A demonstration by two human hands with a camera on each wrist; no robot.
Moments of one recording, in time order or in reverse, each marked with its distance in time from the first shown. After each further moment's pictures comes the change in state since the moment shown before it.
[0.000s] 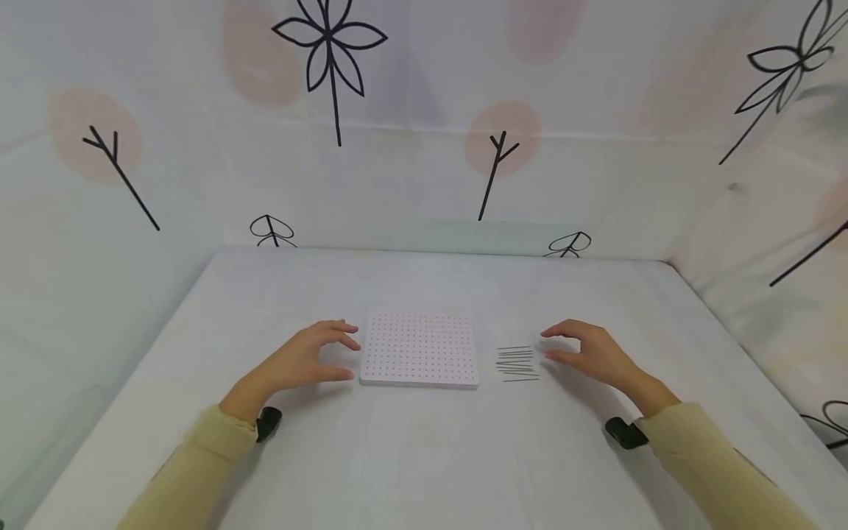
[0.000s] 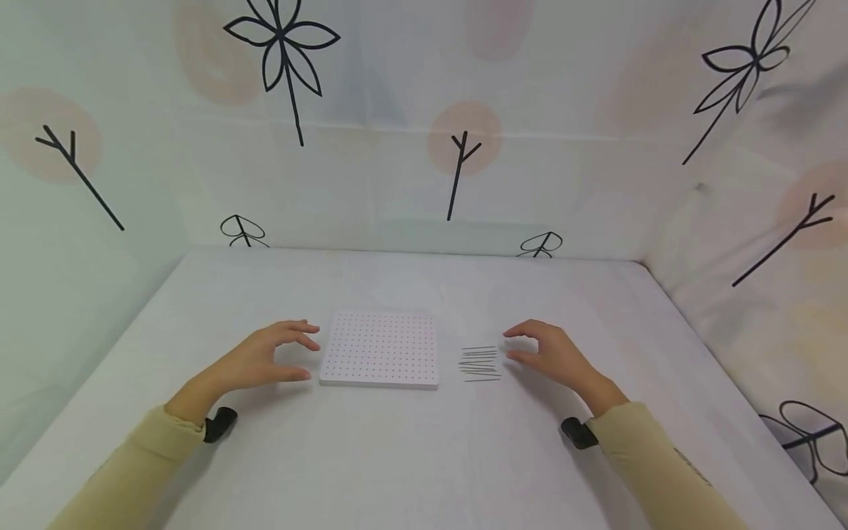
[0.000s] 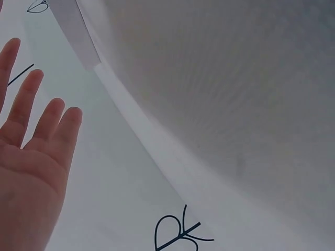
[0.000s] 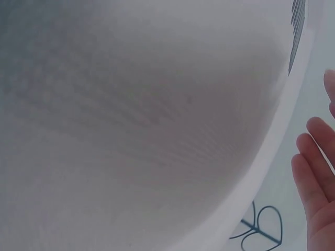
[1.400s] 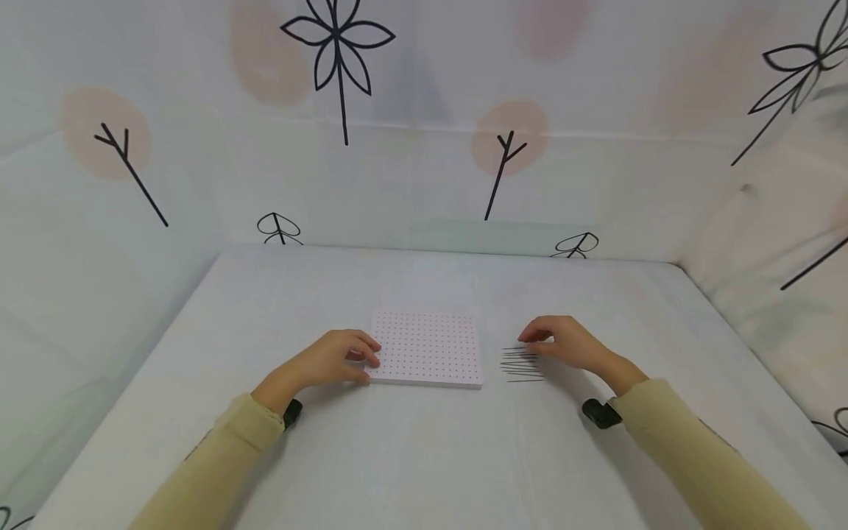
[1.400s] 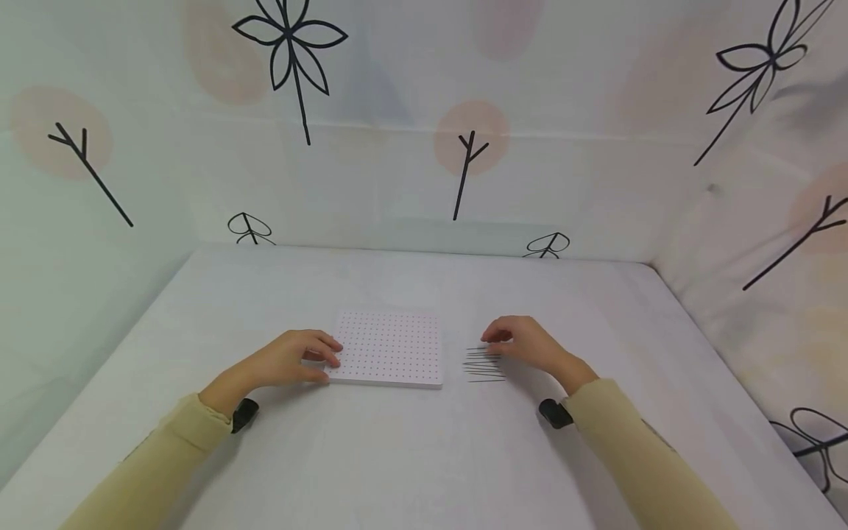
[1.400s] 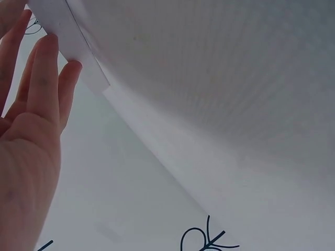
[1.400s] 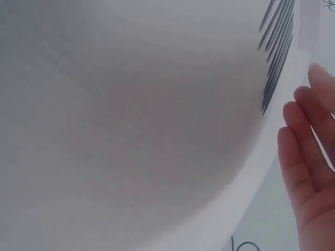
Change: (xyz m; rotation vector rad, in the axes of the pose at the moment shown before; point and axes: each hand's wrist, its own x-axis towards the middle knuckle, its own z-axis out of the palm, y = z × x) left_hand 0.020 0.011 0.018 -0.123 -0.143 -0.040; right_hand 0.040 -0.013 0.012 0.091 -0.202 -0.033
